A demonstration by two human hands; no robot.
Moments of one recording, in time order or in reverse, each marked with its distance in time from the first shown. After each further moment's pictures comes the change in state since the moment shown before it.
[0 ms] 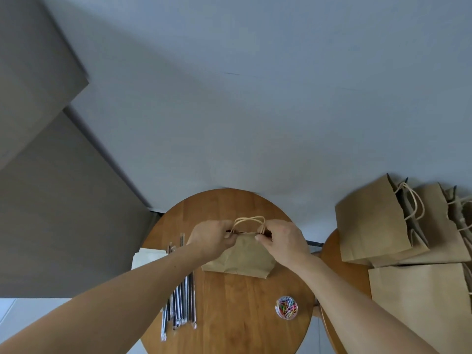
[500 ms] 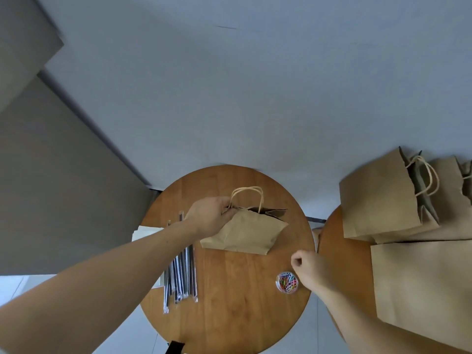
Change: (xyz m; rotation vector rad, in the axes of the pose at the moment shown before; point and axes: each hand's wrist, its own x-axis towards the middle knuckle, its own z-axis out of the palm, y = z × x) left_hand 0.007 -0.008 0.006 -0.091 -0.029 0.041; right_hand -0.099 0.086 0.070 0.032 -0.329 0.504
